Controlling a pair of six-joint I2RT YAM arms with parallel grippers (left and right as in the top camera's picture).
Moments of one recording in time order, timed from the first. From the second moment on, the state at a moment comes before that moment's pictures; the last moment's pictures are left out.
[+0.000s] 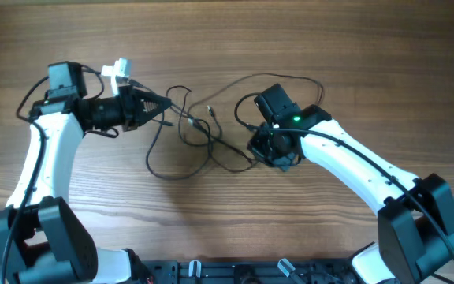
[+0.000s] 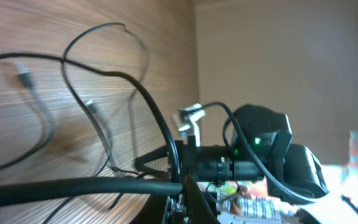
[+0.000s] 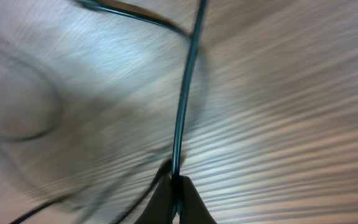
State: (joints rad) left arm 0.21 1.60 1.13 -0.78 1.24 -0.14; right arm 0.55 1.68 1.11 -0.81 -0.20 1.15
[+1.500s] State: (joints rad) left arm -0.27 1.60 1.13 -0.96 0.84 -0.13; right arm 0.19 1.13 1.20 -0.91 -0.16 0.58
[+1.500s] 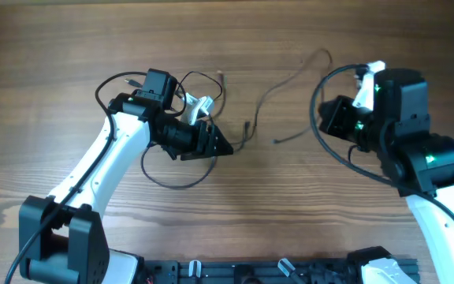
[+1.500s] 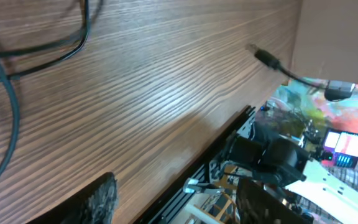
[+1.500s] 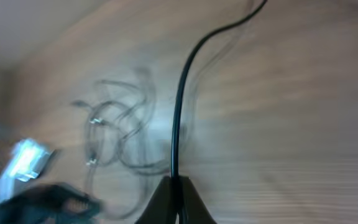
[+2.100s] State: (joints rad) left arm -0.27 1.60 1.13 -0.91 0.41 -0.47; right arm -0.15 1.16 1.20 -1.05 -0.04 0.51
